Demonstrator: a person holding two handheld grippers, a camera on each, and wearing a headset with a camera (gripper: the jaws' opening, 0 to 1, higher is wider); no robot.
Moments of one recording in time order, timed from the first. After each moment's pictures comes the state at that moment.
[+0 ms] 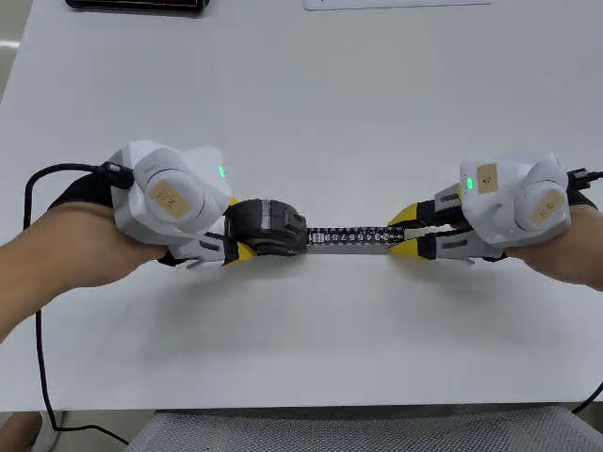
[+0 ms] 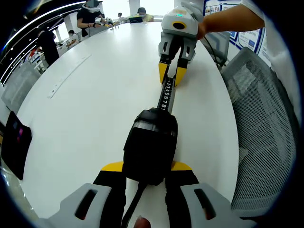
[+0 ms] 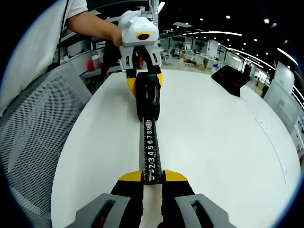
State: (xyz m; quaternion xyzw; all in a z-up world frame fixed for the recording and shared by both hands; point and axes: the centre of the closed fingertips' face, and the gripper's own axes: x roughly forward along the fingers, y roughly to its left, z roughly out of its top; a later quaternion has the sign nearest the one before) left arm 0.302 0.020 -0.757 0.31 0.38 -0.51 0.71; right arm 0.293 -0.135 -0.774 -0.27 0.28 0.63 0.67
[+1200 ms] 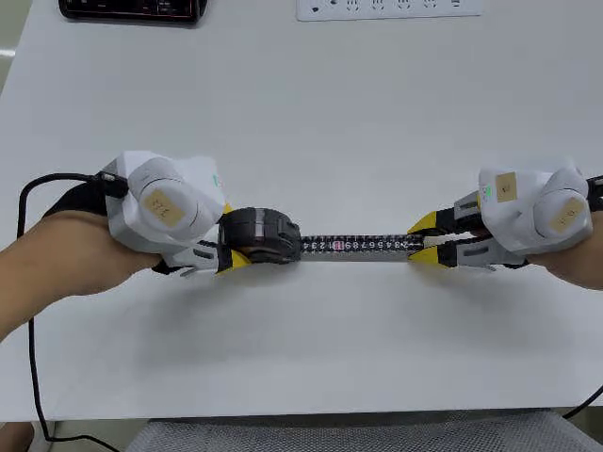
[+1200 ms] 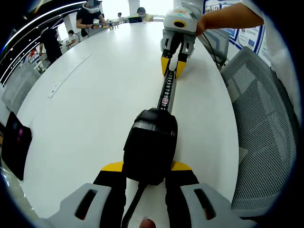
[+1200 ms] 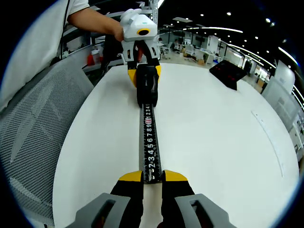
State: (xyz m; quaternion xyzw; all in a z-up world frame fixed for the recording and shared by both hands) left arm 0.302 0.019 -0.756 0.31 0.38 -0.51 0.71; right arm 0.292 -0.168 -0.774 -0.29 0.29 0.62 0.67
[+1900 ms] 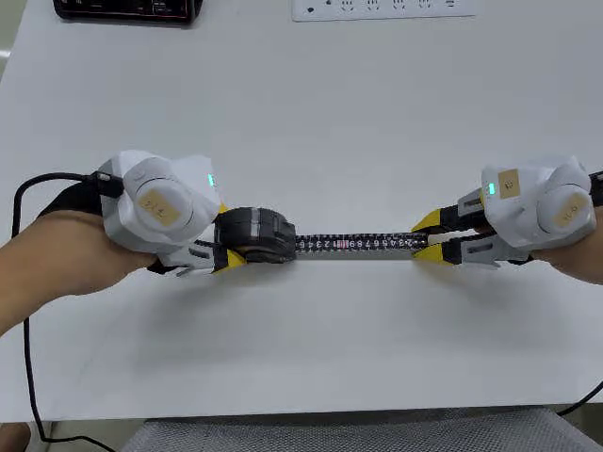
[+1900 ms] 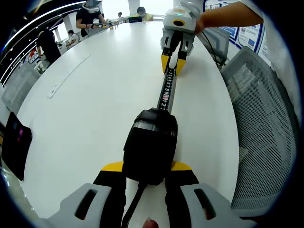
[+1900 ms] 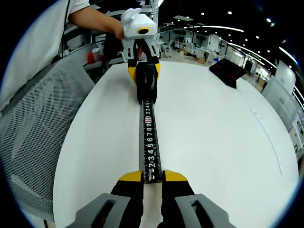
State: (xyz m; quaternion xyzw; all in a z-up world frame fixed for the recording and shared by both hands) left arm 0.303 0.019 -0.756 0.31 0.38 -0.51 0.70; right arm 0.292 -0.177 -0.774 -0.29 0.30 0.62 0.66
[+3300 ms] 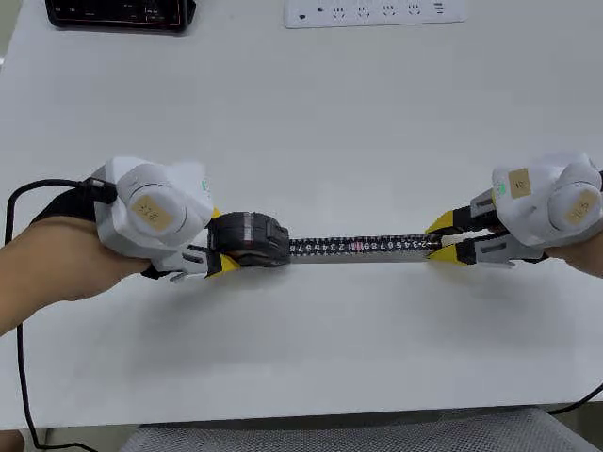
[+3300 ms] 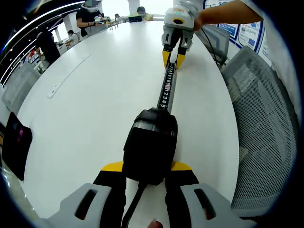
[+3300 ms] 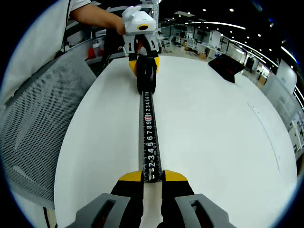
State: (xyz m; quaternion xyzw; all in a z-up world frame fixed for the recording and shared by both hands) left arm 0.302 0.020 -0.757 0.31 0.38 -0.51 0.70; right arm 0.293 -0.205 -0.774 -0.31 0.32 0.61 0.65
